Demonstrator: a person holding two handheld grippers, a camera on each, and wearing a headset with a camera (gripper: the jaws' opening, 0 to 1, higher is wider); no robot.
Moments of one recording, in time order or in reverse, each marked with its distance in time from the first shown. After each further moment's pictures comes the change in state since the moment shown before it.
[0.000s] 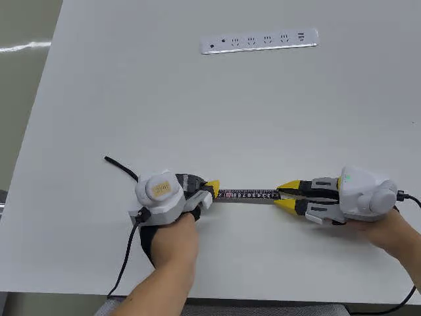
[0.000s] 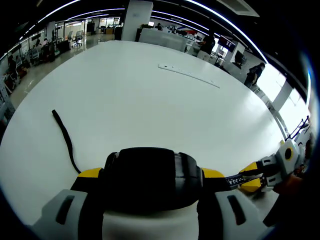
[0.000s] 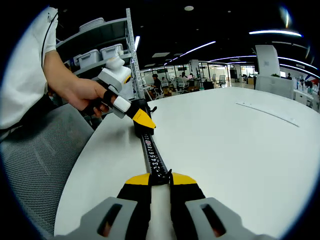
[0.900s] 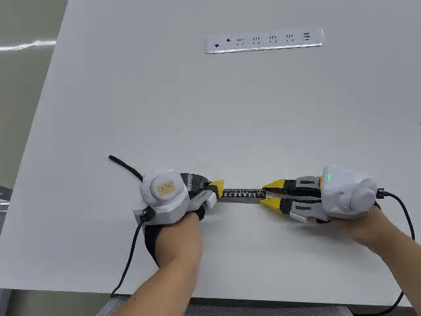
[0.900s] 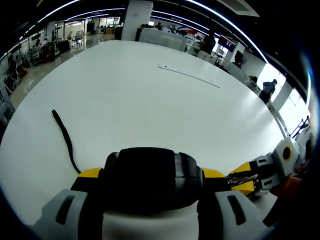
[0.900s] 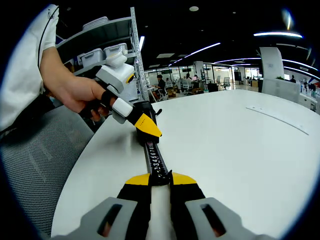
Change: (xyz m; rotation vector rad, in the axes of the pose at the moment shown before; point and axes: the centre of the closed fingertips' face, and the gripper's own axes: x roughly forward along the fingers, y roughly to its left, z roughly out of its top) left arm 0.000 0.000 0.000 0.000 0.003 0.000; right arm 0.032 0.006 0.007 -0.024 -0.011 0.031
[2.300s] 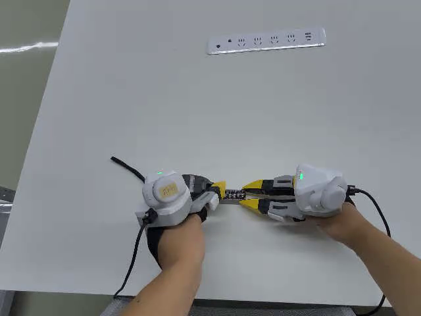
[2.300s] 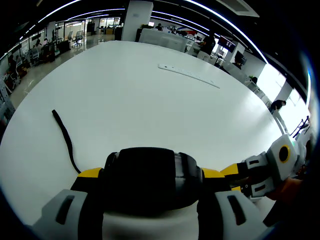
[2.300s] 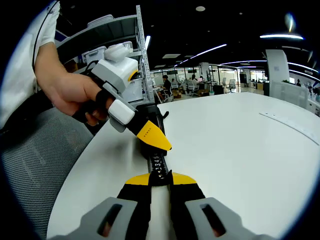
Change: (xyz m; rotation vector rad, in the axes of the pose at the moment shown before) left arm 0.000 0.000 0.000 -0.002 -0.005 -0.001; right arm 0.043 0.012 0.014 -0.032 -0.005 0.040
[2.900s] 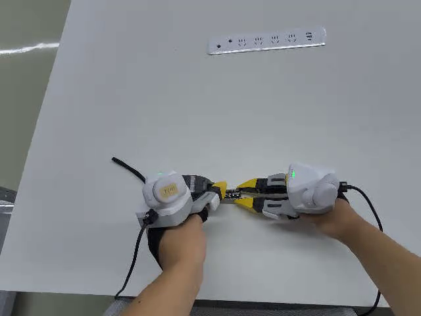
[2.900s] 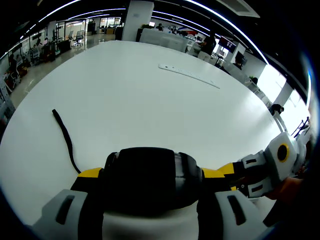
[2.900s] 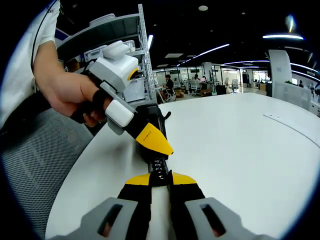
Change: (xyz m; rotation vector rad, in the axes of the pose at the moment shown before) left arm 0.000 0.001 0.001 -0.006 0.000 0.001; right arm 0.011 -0.001 0.003 -0.006 0.005 0.022
